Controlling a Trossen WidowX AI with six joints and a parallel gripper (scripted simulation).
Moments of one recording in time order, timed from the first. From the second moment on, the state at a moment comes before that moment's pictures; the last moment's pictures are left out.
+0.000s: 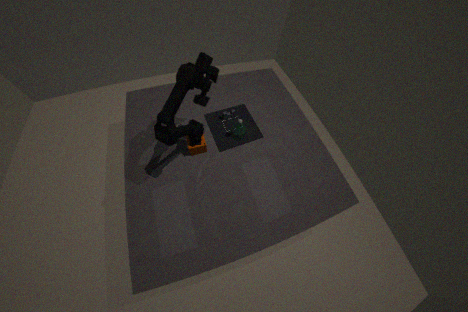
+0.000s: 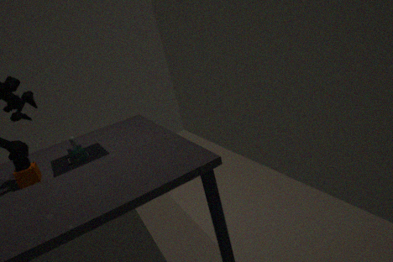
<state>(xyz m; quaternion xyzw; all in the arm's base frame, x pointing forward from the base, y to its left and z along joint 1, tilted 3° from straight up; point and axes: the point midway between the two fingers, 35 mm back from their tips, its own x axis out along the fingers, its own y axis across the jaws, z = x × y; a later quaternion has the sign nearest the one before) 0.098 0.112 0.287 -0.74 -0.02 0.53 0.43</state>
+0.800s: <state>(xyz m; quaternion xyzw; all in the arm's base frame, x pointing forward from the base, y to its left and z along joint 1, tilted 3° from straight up) 0.196 0.102 0.240 -0.22 0.41 0.27 0.85</state>
